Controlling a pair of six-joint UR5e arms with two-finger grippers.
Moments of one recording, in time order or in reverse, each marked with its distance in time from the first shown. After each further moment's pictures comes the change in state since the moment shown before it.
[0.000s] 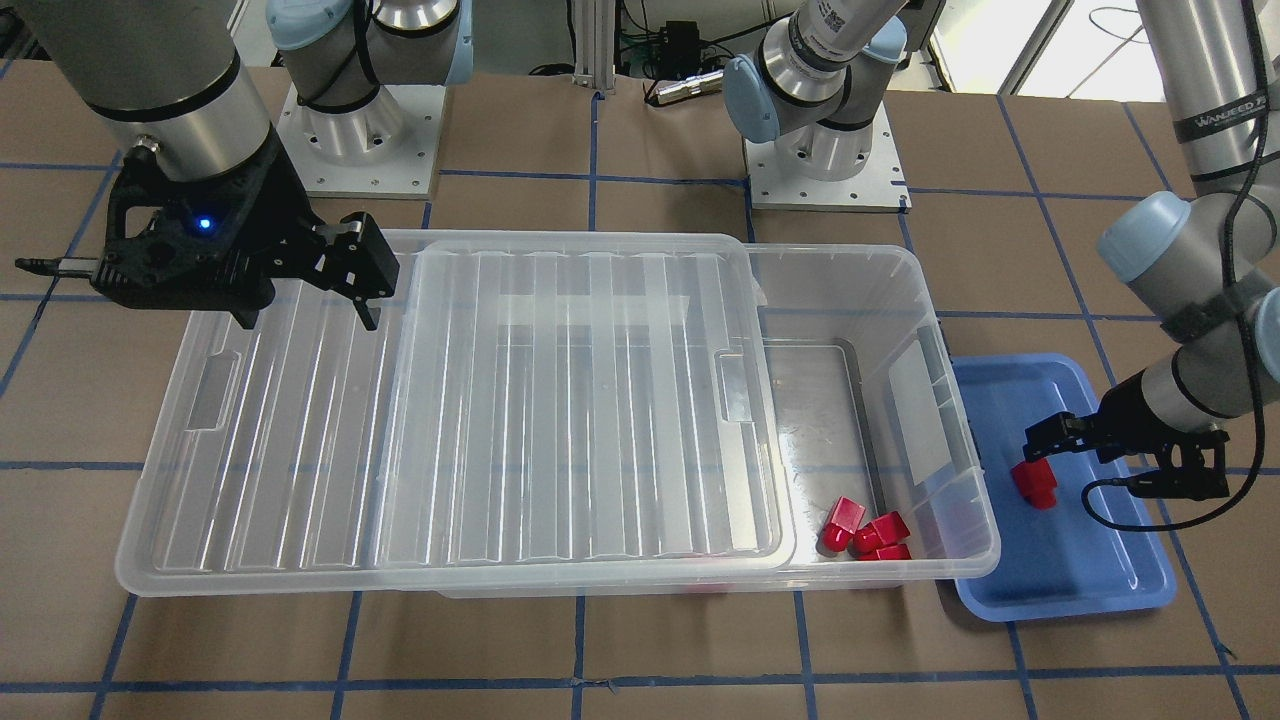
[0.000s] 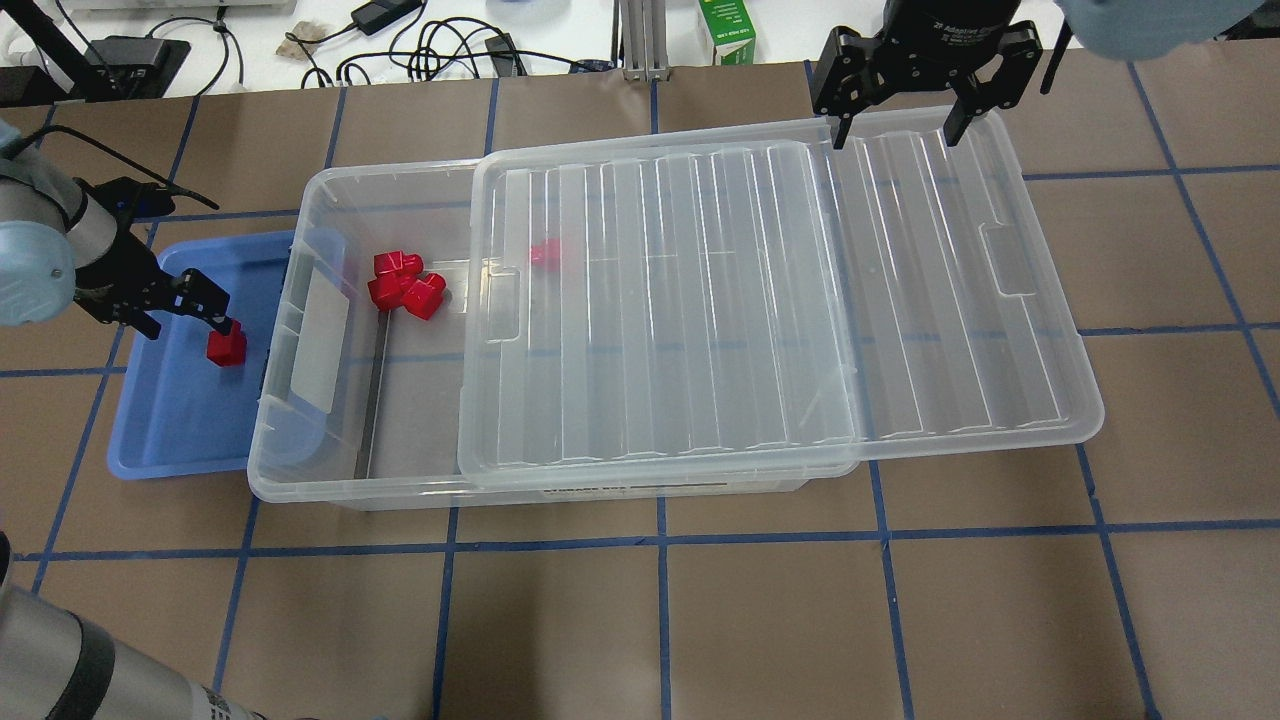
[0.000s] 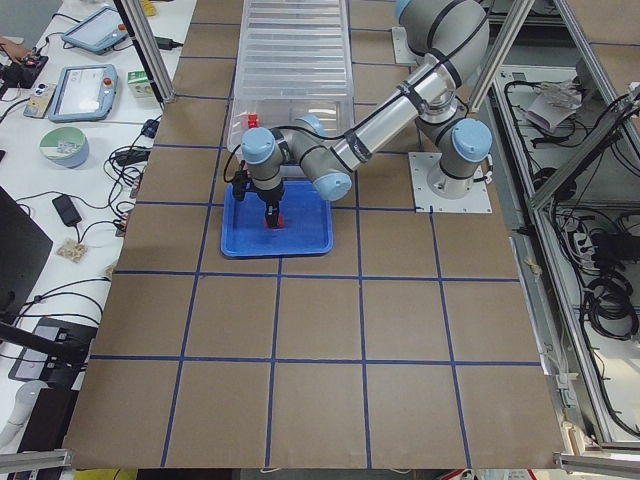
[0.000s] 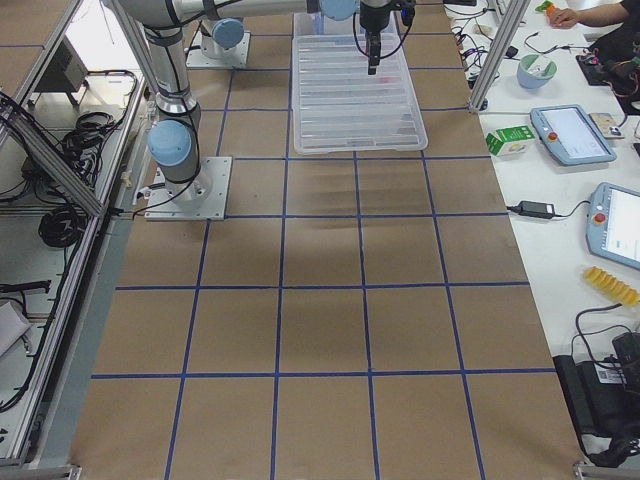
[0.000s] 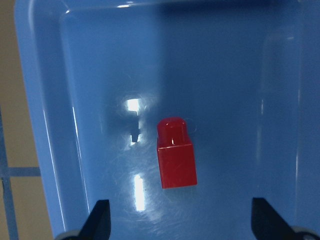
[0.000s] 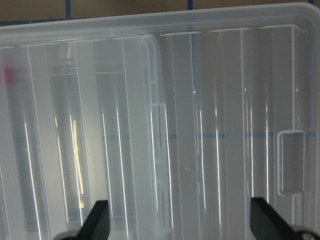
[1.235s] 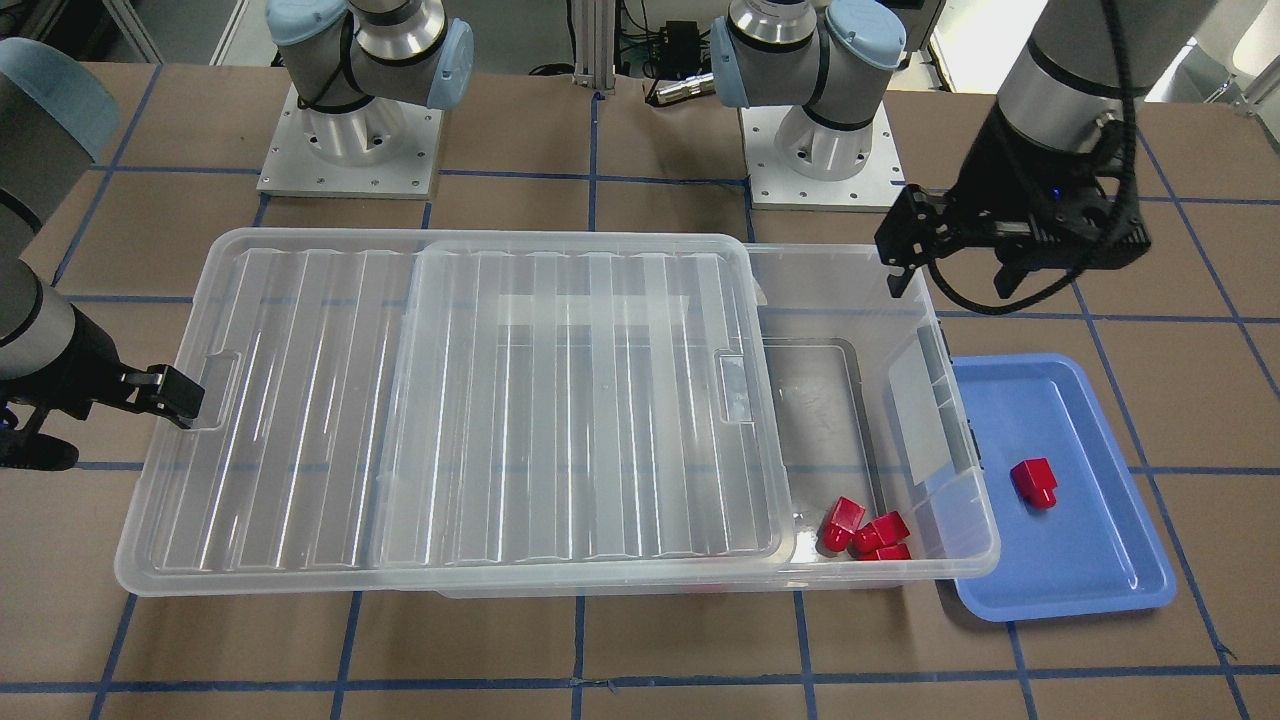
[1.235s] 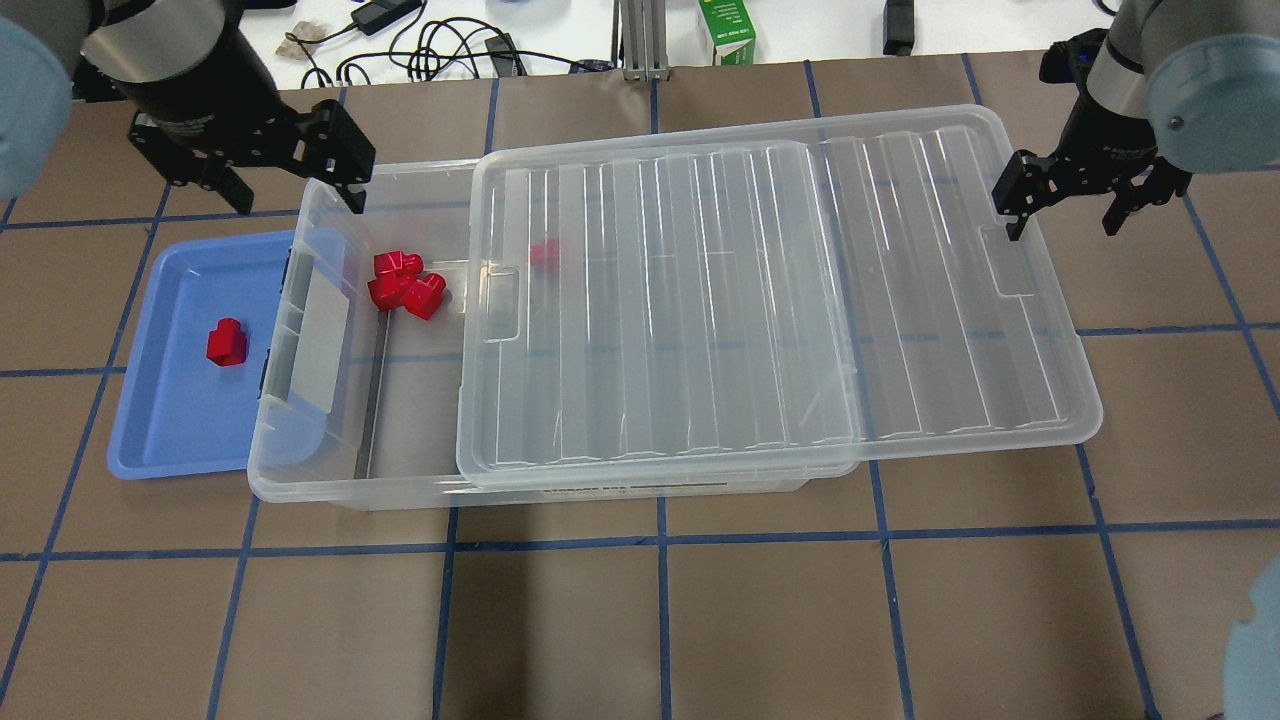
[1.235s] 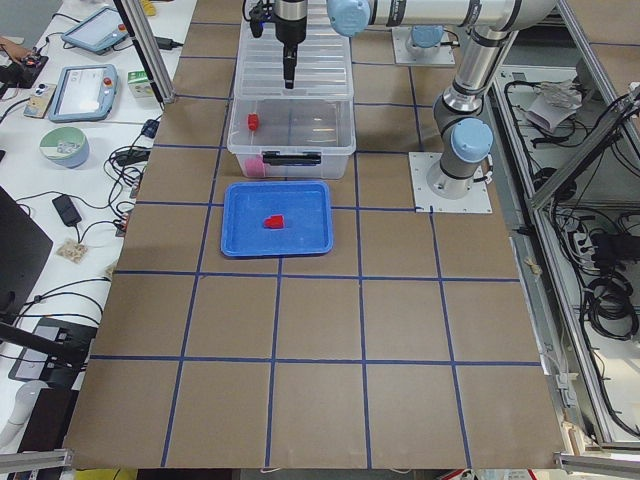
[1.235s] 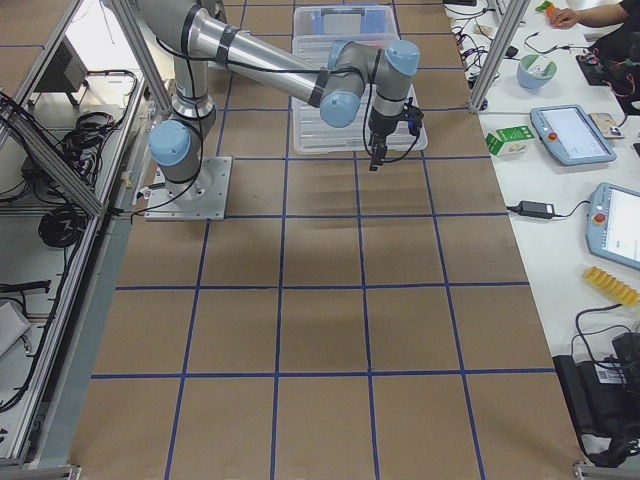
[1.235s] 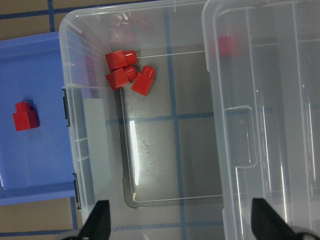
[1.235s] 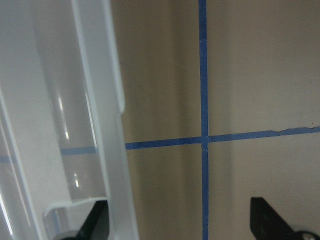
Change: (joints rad) left arm -0.365 0.389 0.196 -0.477 0.000 -0.395; right arm -0.310 0.106 0.240 -0.237 -0.133 -0.262
